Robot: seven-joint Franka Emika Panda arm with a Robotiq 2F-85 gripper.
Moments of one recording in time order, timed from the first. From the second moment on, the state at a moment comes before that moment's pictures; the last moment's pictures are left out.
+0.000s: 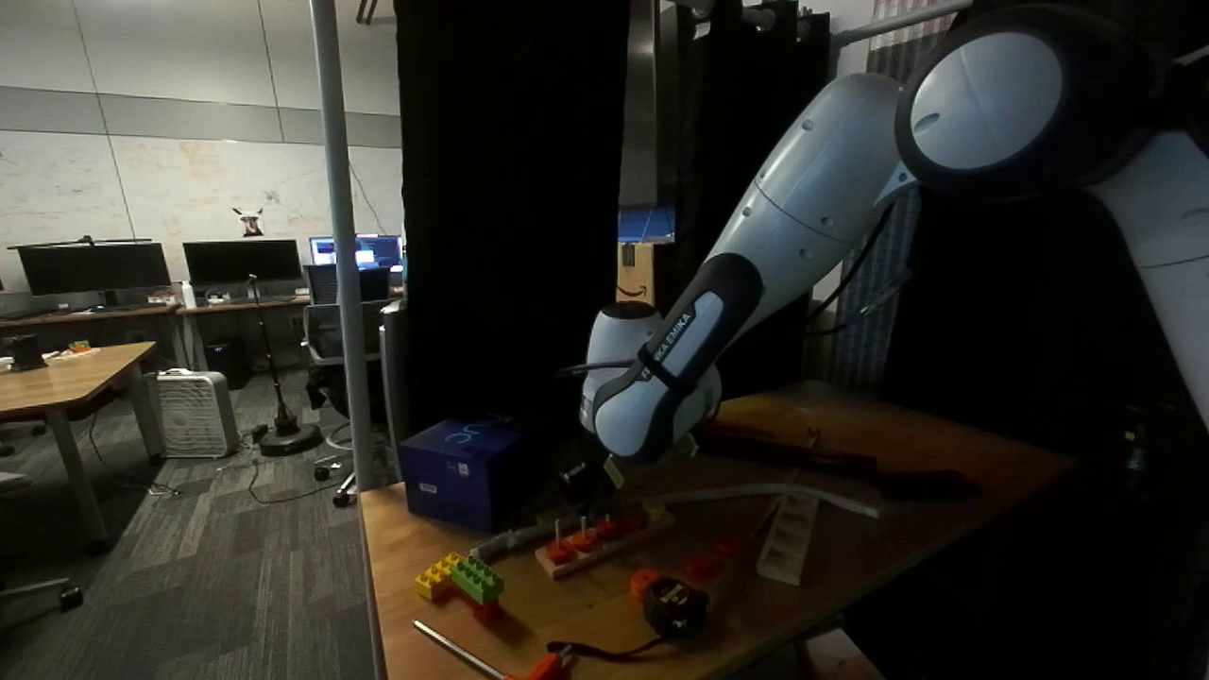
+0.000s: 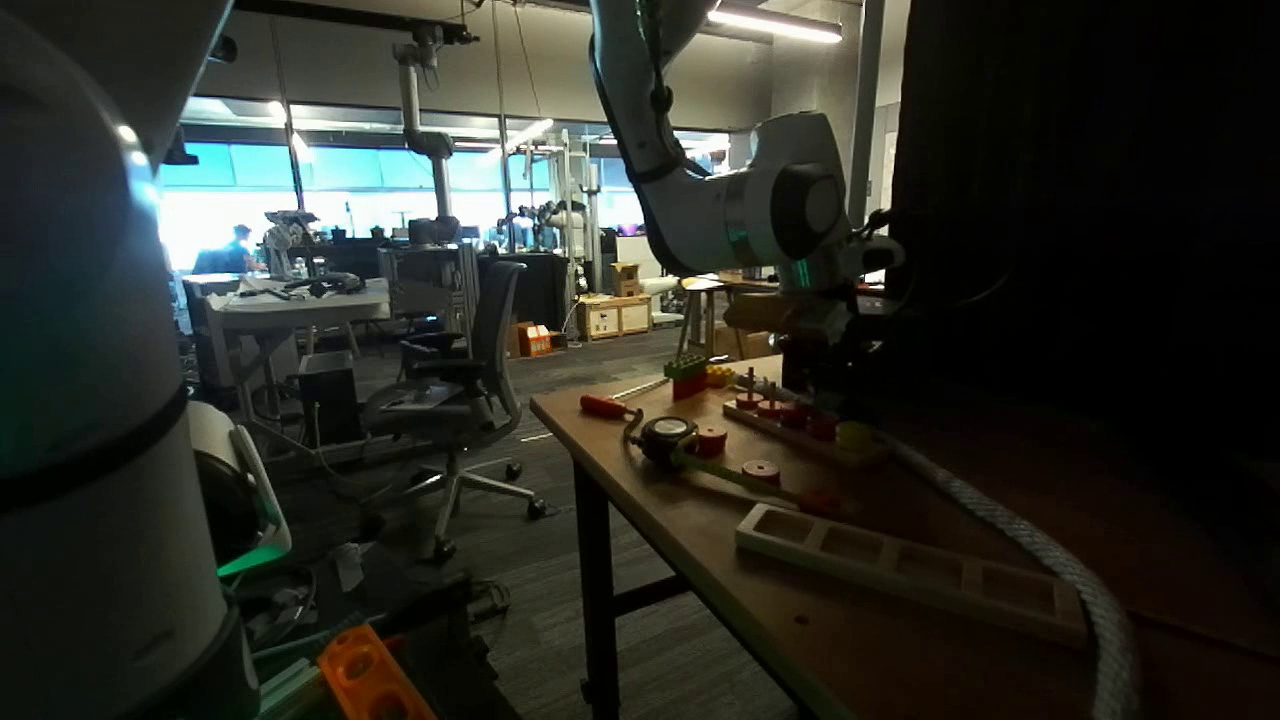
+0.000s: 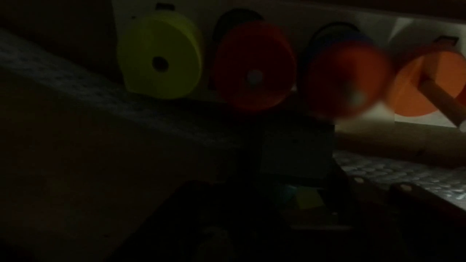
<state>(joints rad) 0.10 0.43 -0.07 -2.08 -0.16 2.82 0.24</state>
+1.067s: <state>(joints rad) 0.21 0.36 -0.16 -1.96 -0.23 2.50 0.34</state>
